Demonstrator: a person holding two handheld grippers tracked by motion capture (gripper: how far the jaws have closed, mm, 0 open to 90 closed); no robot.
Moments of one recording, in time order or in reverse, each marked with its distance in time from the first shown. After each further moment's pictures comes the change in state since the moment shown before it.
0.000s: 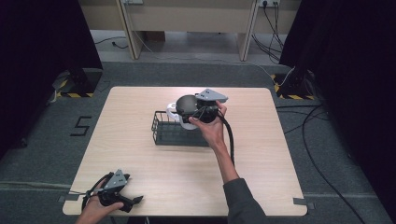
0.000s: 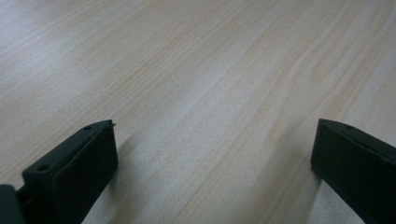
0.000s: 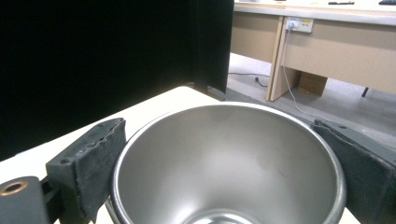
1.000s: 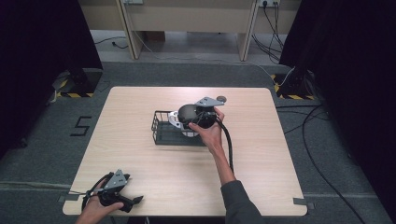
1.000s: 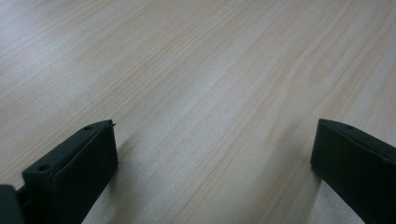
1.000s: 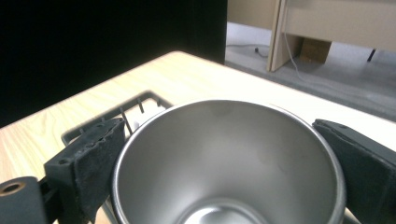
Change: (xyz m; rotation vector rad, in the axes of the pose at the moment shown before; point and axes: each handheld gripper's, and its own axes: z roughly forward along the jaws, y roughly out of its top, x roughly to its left) left arm 0.000 0.000 0.000 0.000 -0.001 0.000; right arm -0.010 -0.041 0.020 0.096 -0.008 0.053
